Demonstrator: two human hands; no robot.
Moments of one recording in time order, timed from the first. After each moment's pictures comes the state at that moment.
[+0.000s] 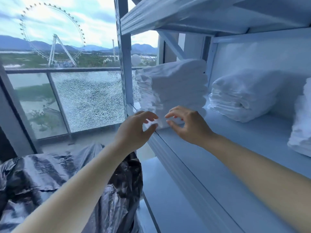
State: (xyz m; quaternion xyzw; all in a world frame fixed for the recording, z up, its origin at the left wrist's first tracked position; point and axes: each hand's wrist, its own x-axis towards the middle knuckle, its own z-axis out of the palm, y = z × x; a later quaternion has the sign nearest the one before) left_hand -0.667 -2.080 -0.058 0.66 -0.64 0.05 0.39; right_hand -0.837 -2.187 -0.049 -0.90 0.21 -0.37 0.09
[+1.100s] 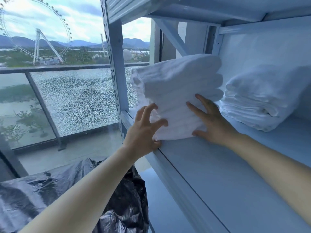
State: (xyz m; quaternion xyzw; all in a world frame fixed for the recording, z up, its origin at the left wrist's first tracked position) left_hand -0.604 -2.201 -0.086 0.59 -0.72 0.21 0.30; right_hand -0.831 -2.329 -0.070 -0.91 0.30 -0.26 -0.06
